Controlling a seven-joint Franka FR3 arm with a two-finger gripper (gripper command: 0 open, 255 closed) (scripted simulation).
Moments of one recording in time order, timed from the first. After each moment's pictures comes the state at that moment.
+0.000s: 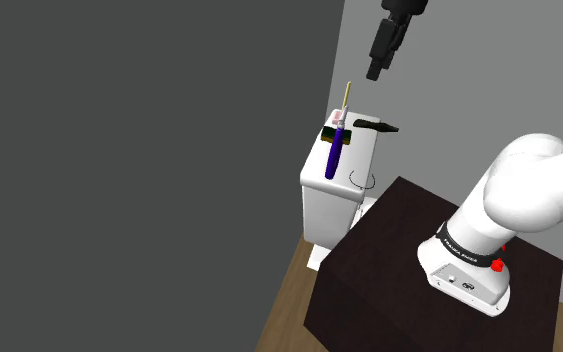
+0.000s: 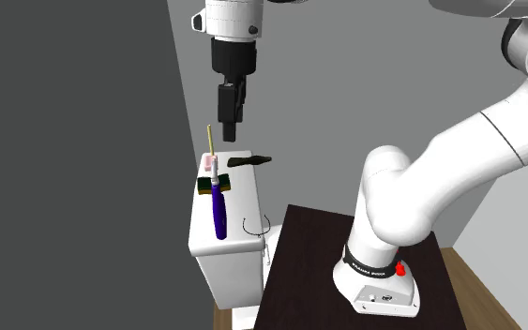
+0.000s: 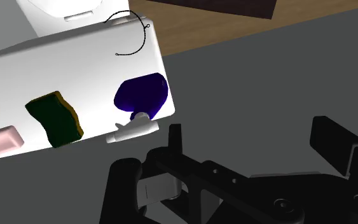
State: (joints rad) arm 0.01 -0.75 0.05 -2.30 0.11 1.60 -0.16
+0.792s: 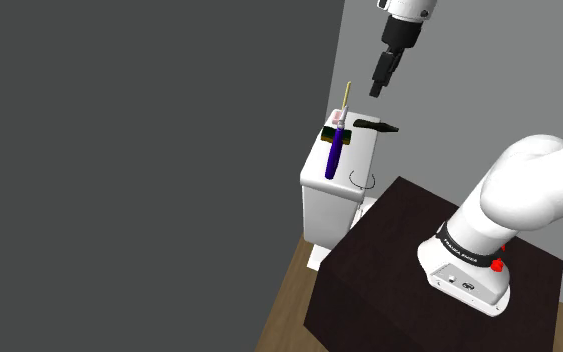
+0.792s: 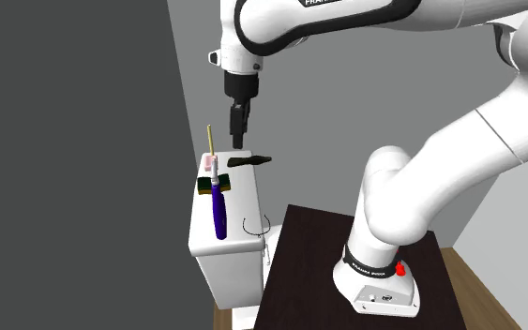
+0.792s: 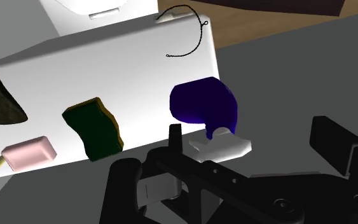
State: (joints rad) arm -0.06 -0.68 -0.12 -2.45 0.01 1.81 -0.36
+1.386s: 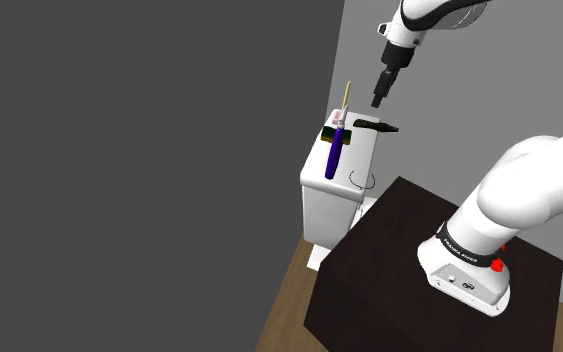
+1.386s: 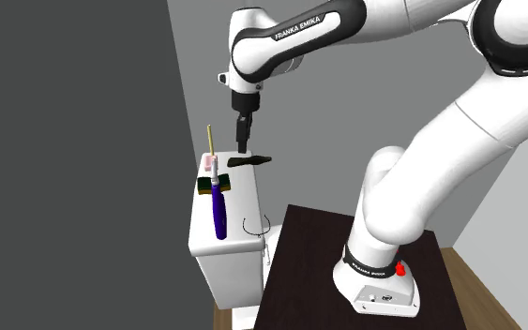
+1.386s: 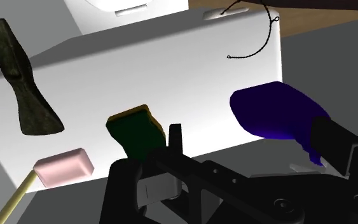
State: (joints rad) arm -0.11 -0.49 -0.28 -2.48 -0.05 2.03 -0.54
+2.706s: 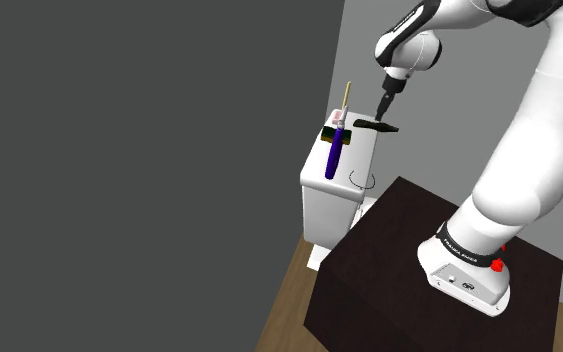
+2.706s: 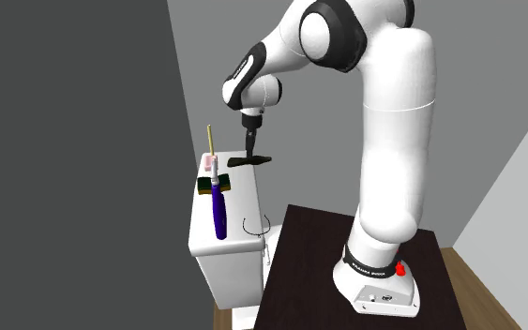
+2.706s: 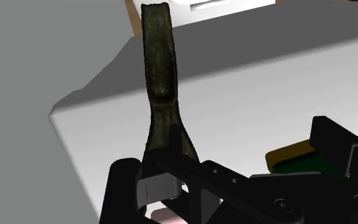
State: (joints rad) arm -0.20 0.22 -0.52 -2.18 0.27 2.35 -1.12
